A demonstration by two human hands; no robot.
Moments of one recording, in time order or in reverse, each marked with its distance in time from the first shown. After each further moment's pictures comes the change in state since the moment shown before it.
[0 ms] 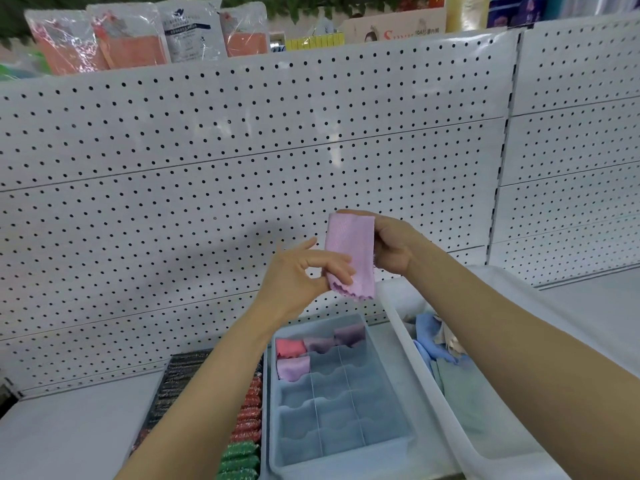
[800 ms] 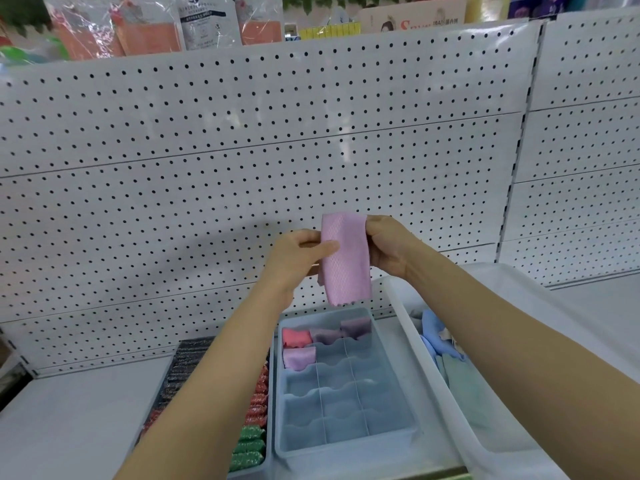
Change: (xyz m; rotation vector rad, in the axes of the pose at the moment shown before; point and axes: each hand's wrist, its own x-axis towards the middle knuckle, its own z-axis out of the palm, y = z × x) left_hand 0.017 -0.014 -0.008 -0.336 0.143 -0.557; right_hand 0.003 0.018 0.013 -0.310 -0.001 -0.040
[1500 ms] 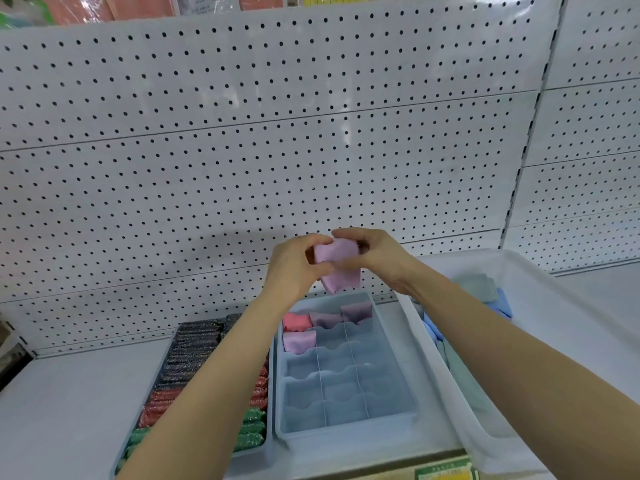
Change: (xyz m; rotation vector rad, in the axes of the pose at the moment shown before) left_hand 0.014 -0.058 -0.002 0.533 0.103 0.258; right_hand -0.007 0.053 0.001 -0.317 -0.077 -0.163
